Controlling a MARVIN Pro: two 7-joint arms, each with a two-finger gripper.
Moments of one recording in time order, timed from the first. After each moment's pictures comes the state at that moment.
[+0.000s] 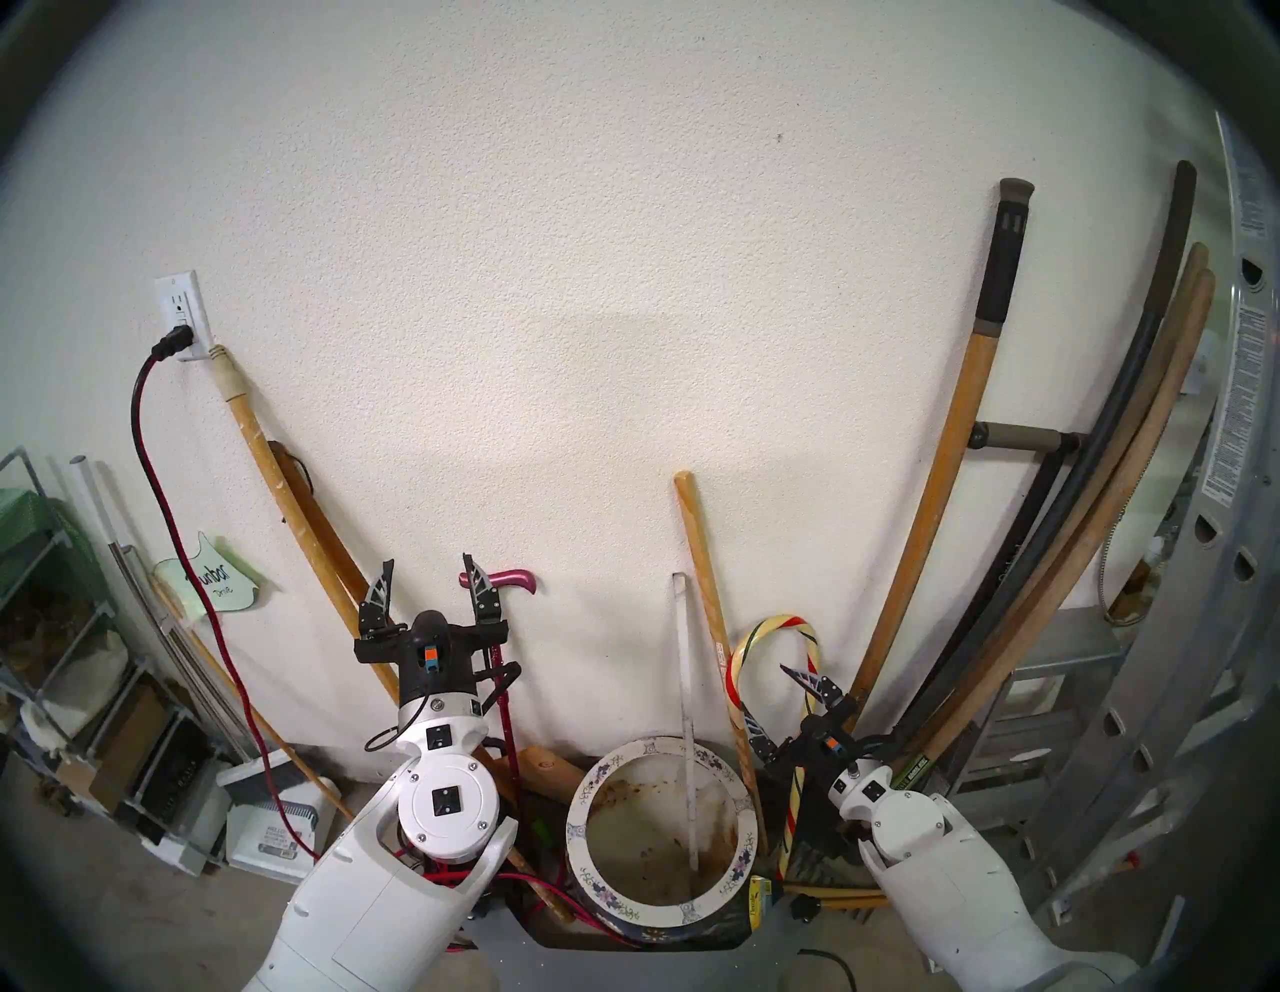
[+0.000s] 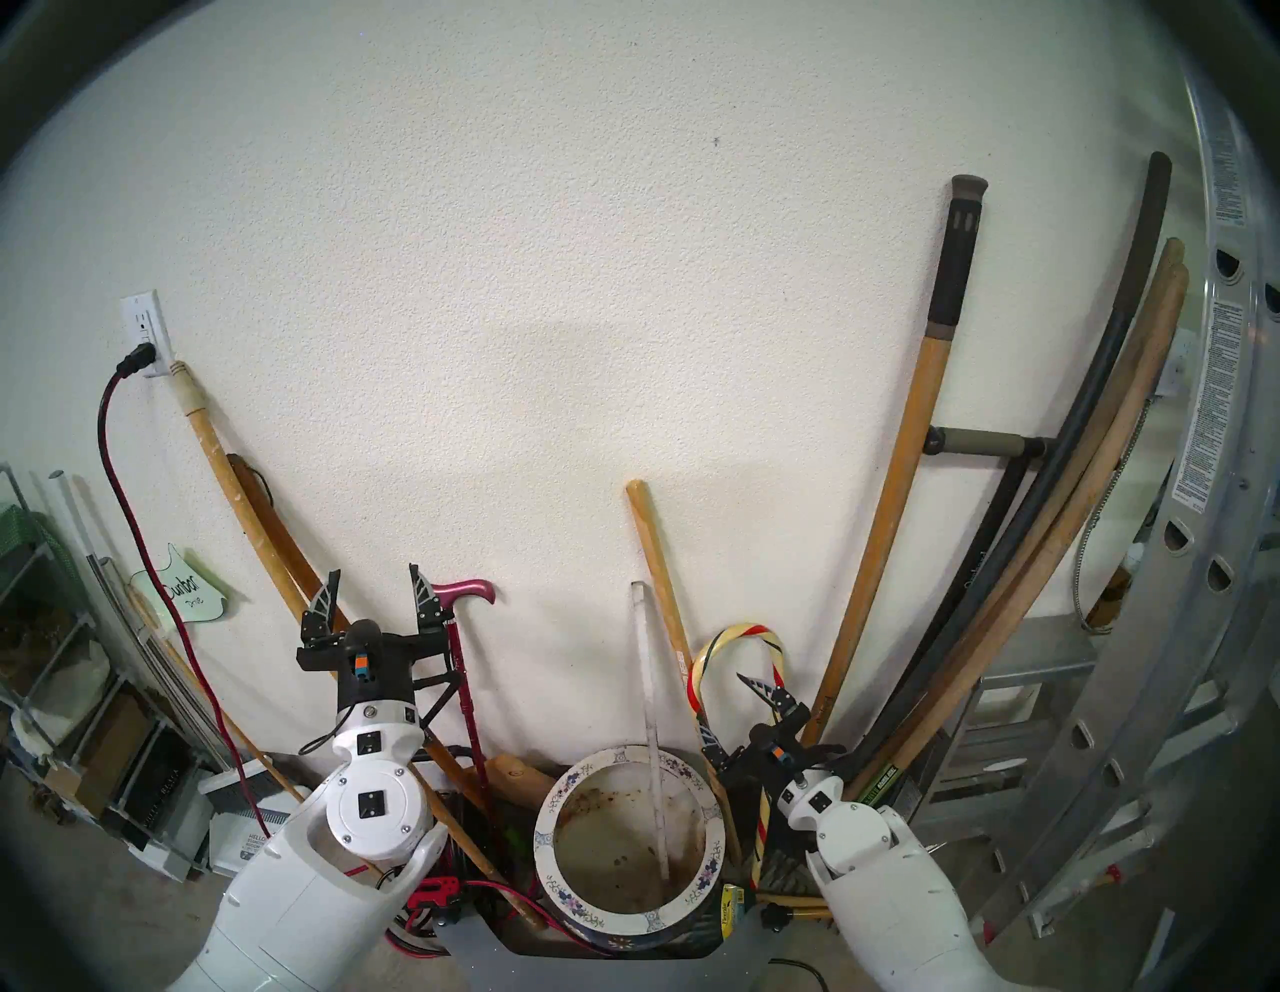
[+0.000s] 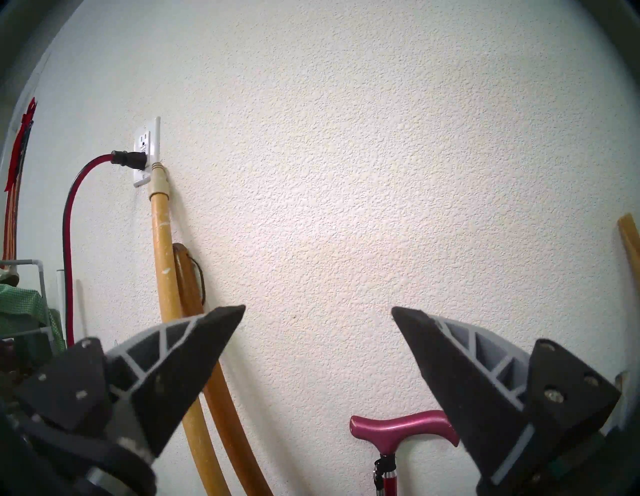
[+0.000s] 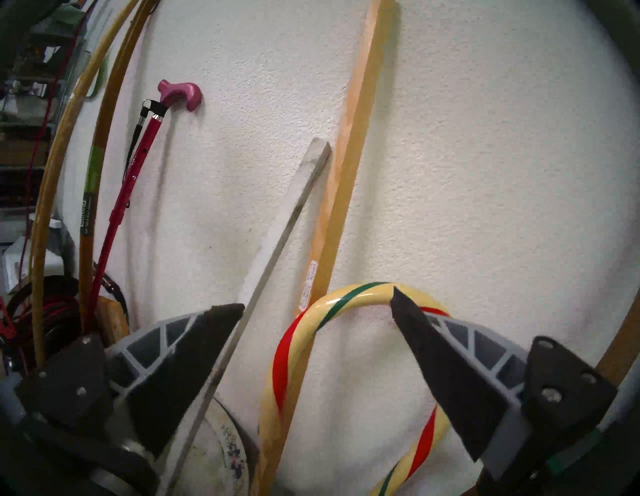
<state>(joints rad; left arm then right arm) 1.79 -1.24 -1.25 -1.79 0.05 -0.20 0.77 -1.56 -1.29 1.41 -1.02 -0.20 -0.57 0.25</state>
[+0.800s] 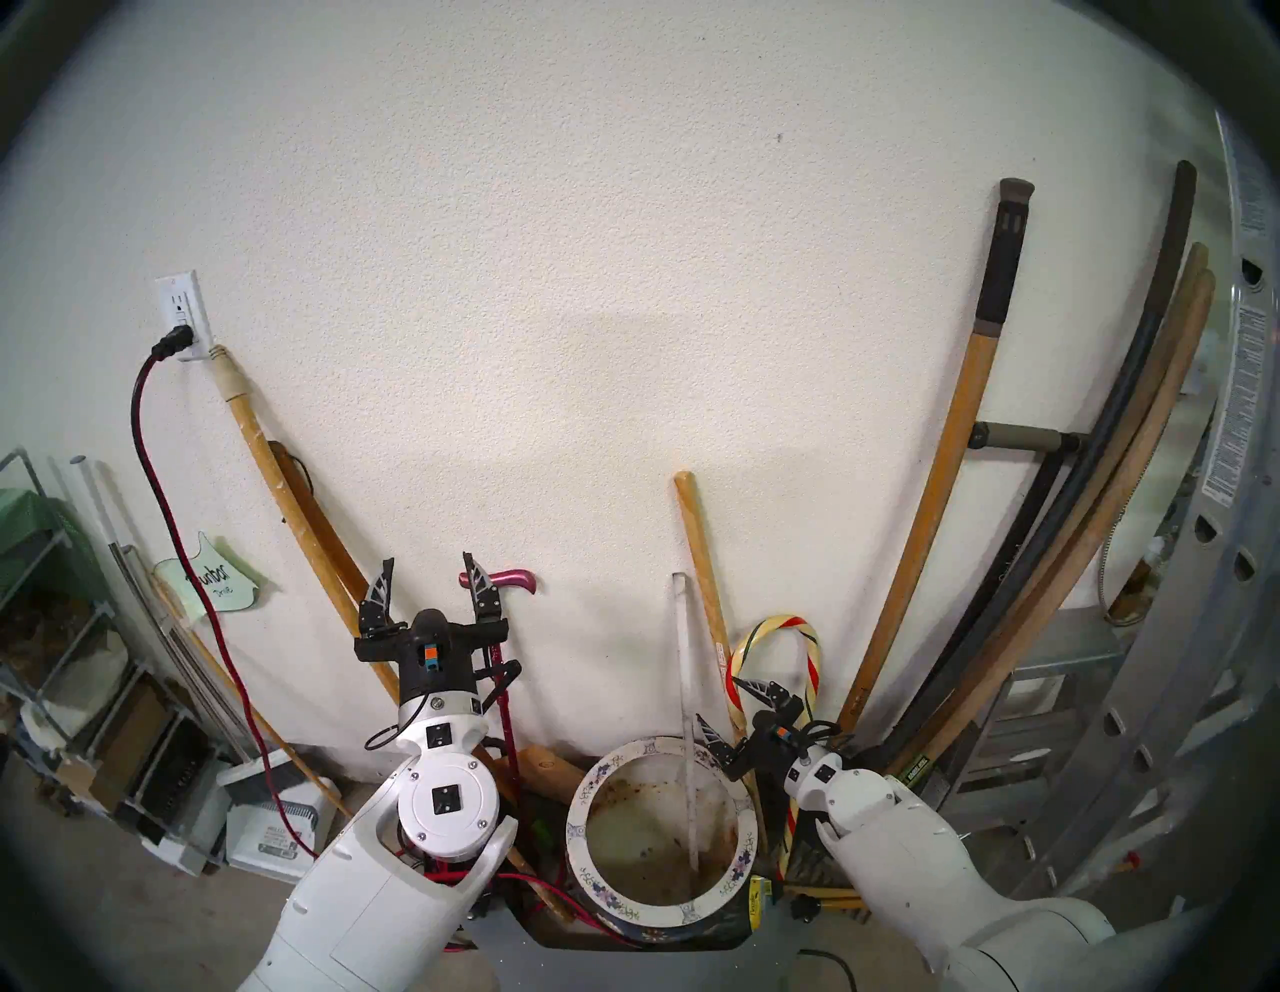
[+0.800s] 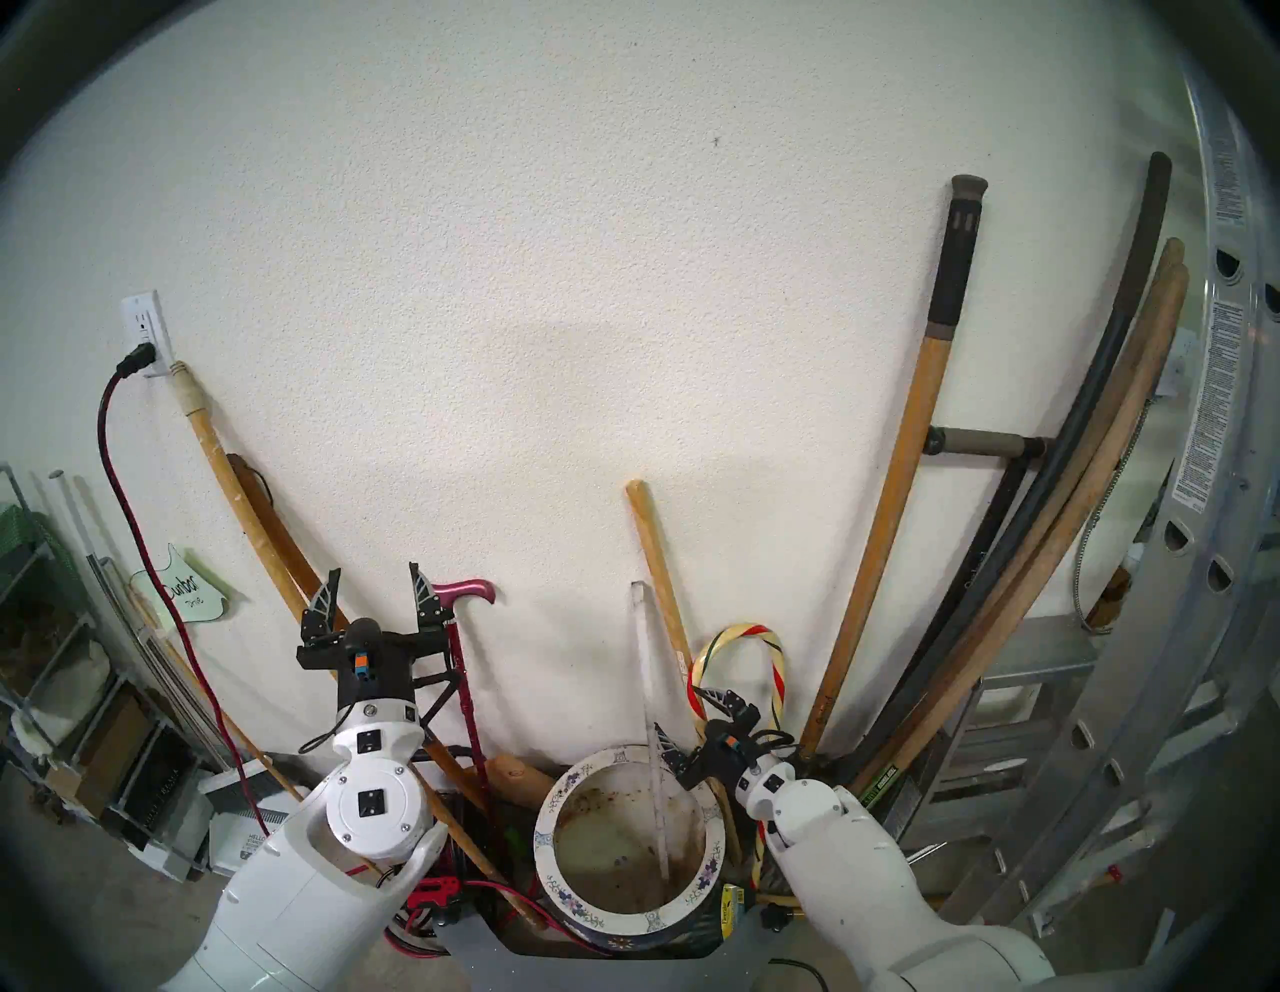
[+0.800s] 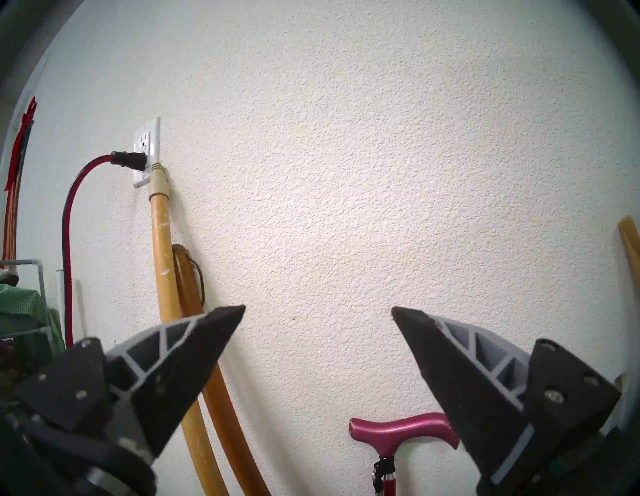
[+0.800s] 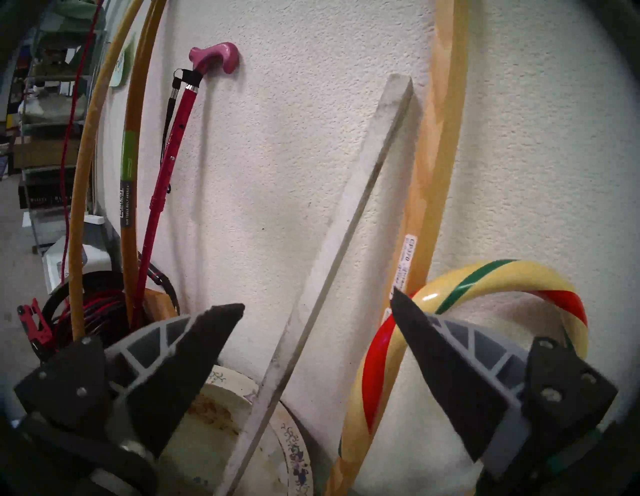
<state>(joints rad) 1.78 -1.23 -1.24 -1.79 0.04 -0.20 0.78 -1.32 -1.39 1.32 -0.69 -0.21 -0.56 0.33</state>
